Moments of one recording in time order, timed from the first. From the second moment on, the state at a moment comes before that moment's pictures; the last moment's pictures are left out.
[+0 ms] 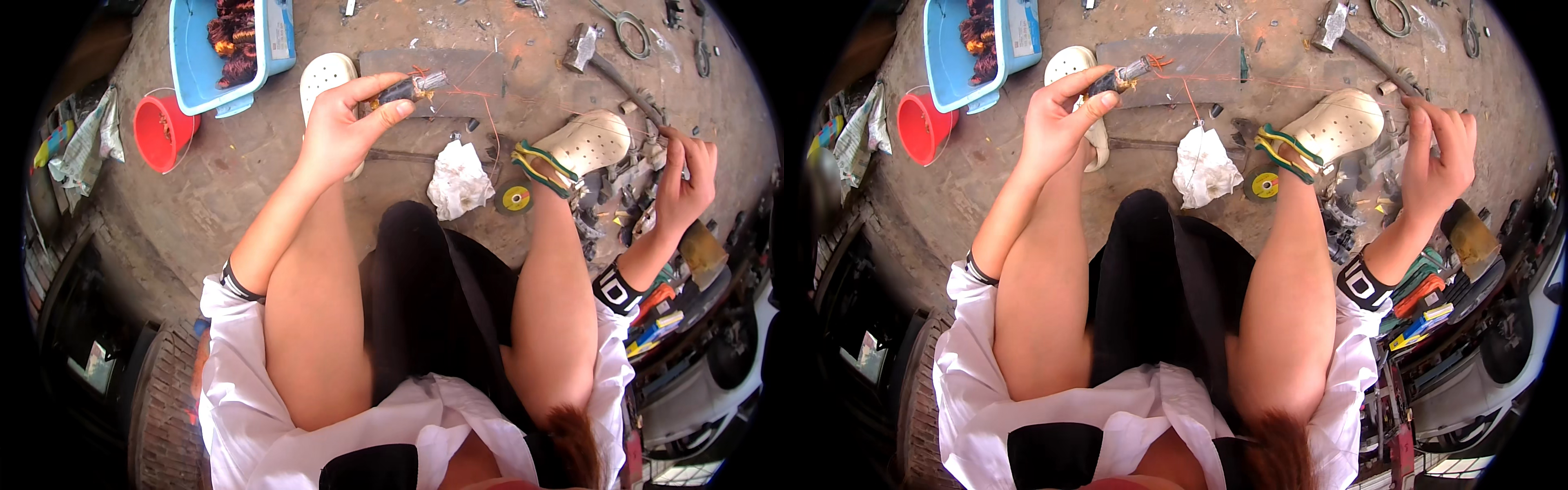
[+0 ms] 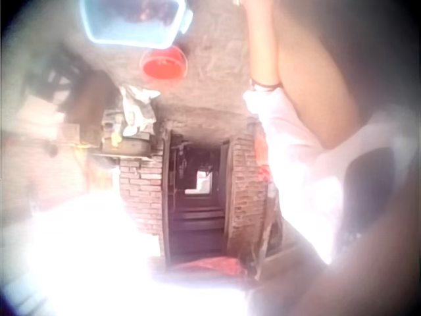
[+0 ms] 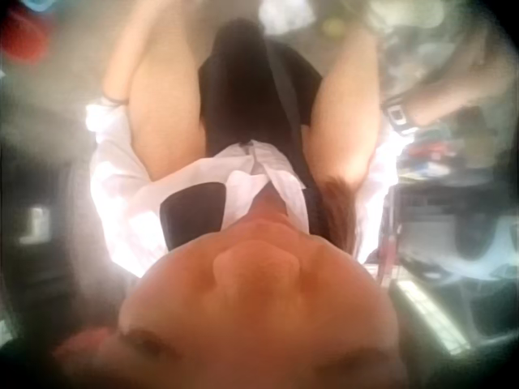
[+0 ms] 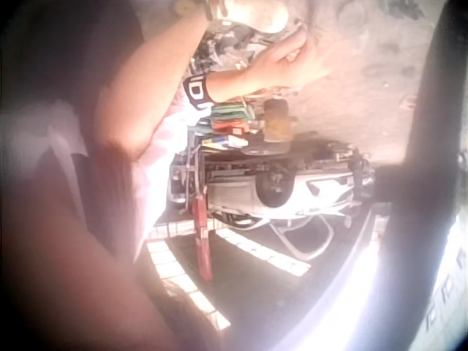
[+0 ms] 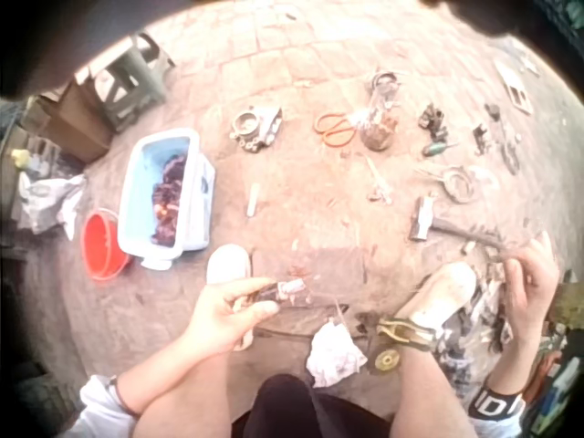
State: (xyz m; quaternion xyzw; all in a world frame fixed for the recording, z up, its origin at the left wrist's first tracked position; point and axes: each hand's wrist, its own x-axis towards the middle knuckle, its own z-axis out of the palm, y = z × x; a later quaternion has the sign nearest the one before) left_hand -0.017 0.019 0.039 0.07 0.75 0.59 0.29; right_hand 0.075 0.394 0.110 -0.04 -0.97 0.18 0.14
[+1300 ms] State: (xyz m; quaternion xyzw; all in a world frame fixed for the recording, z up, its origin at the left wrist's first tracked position) left_hand -0.012 0.025 0.042 -0.02 0.57 0.70 0.43; right_hand 0.044 0.259 0.056 -0.27 -0.56 0.74 -0.26
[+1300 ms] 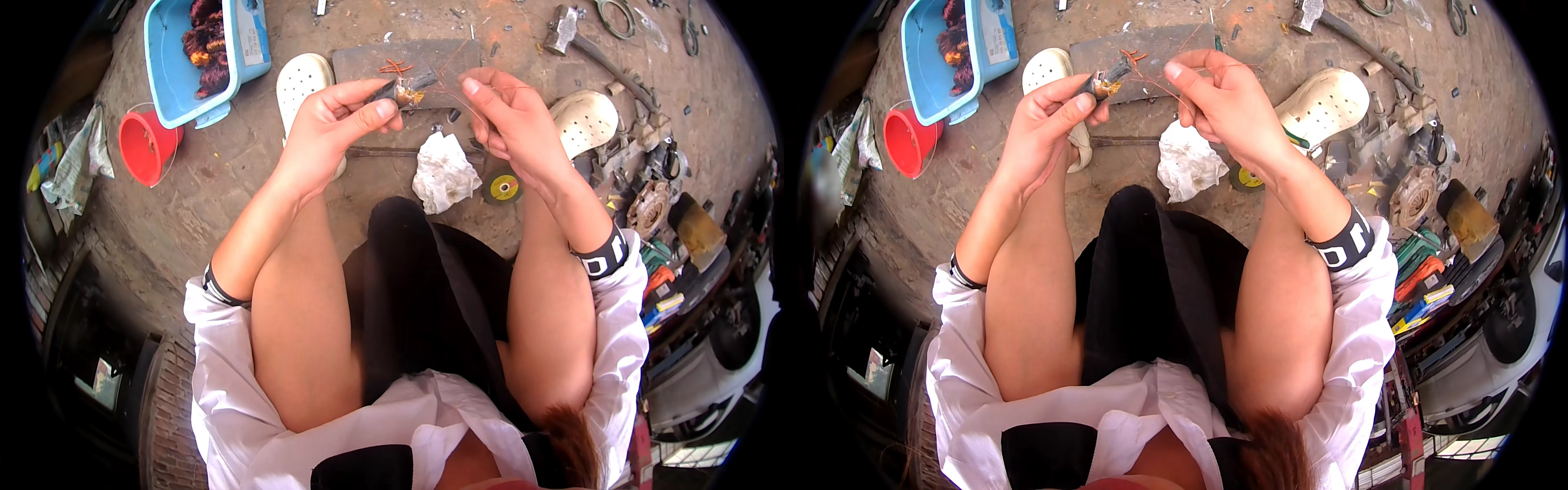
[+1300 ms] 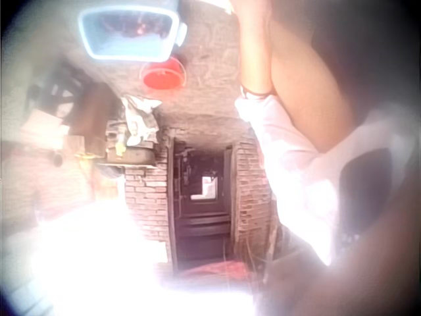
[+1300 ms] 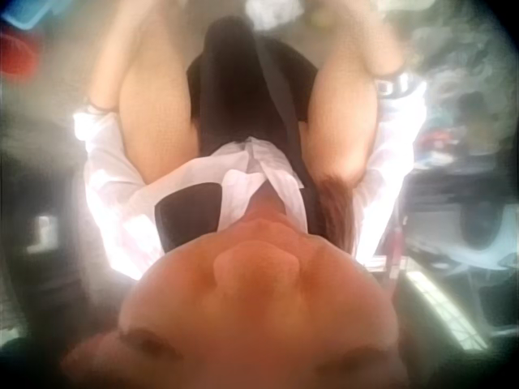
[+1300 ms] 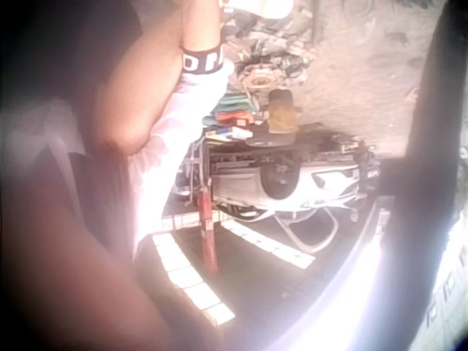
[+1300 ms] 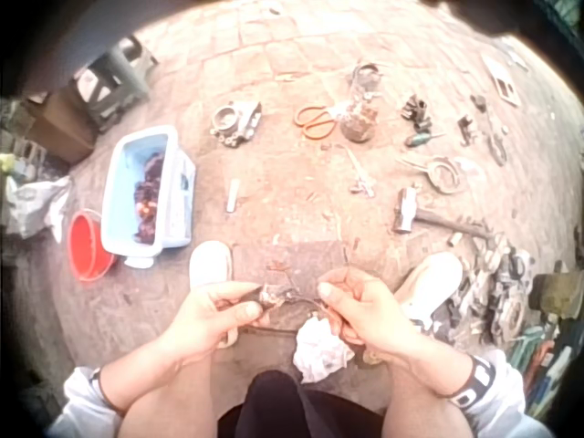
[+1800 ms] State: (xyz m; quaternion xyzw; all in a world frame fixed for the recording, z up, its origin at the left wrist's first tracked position) left_hand -0.016 0.024 0.031 -0.08 0.63 0.66 0.40; right_hand 0.054 0.269 0.038 -0.15 -0.61 0.73 -0.27
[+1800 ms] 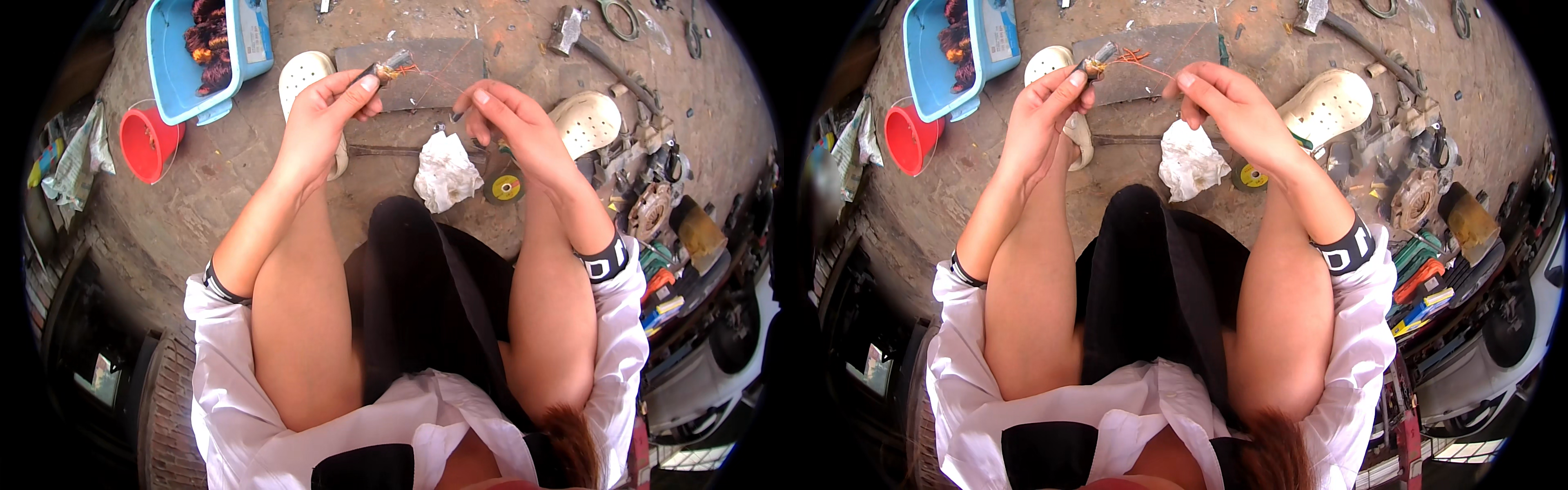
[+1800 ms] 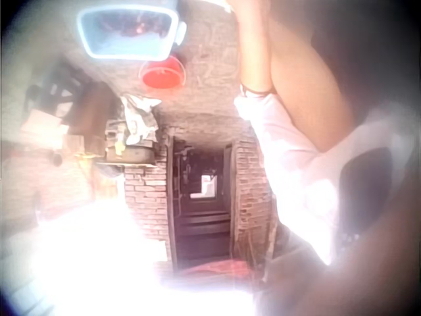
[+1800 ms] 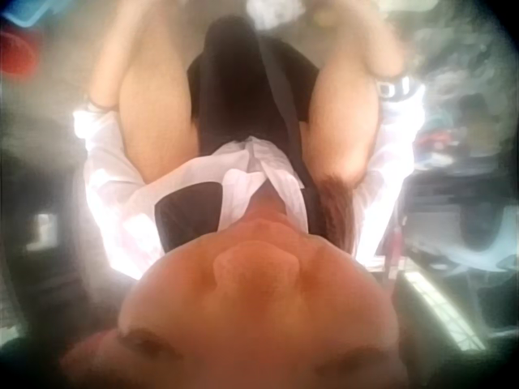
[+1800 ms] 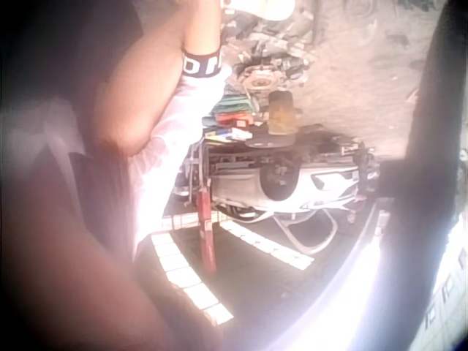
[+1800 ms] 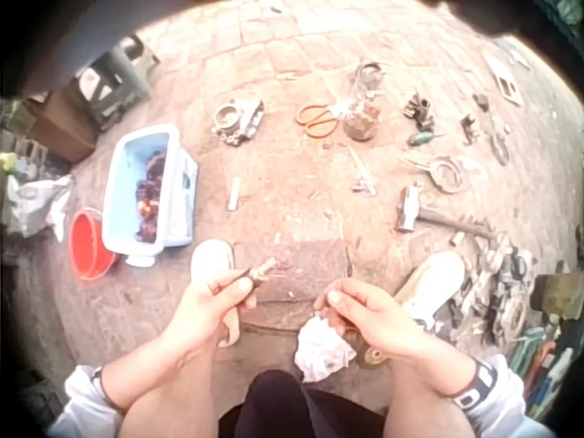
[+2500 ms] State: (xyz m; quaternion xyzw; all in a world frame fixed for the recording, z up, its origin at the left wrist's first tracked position) left_hand -0.017 0.018 0.027 -0.10 0.59 0.65 0.47; right_hand 0.051 0.256 0.040 -0.13 -0.68 0.72 -0.12
